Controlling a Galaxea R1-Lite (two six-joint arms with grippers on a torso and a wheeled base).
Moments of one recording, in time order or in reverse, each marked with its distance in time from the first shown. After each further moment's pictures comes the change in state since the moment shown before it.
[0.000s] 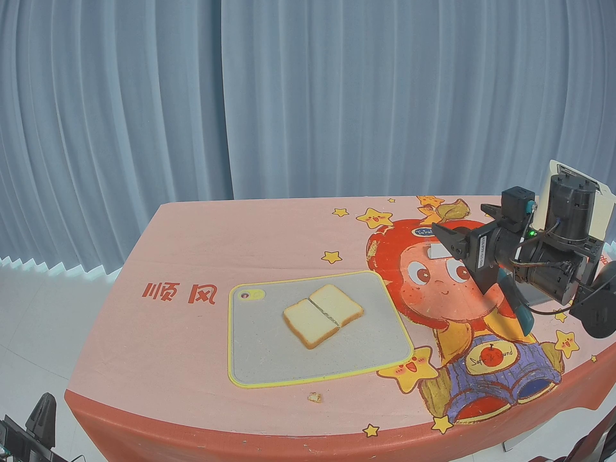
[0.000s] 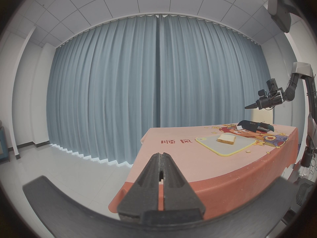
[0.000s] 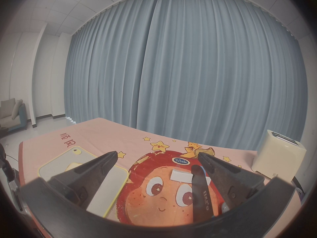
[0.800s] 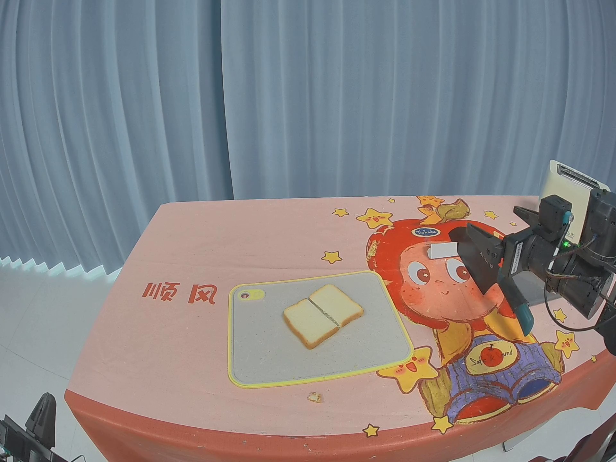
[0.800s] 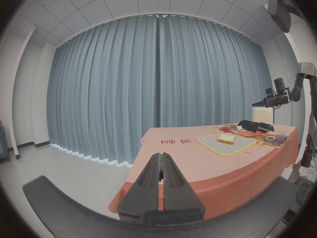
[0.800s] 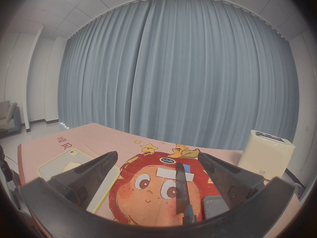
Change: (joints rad) left arm 0.000 0.000 0.000 0.000 0.000 0.000; right arm -0.068 -0.130 0.154 -0.087 0.000 0.000
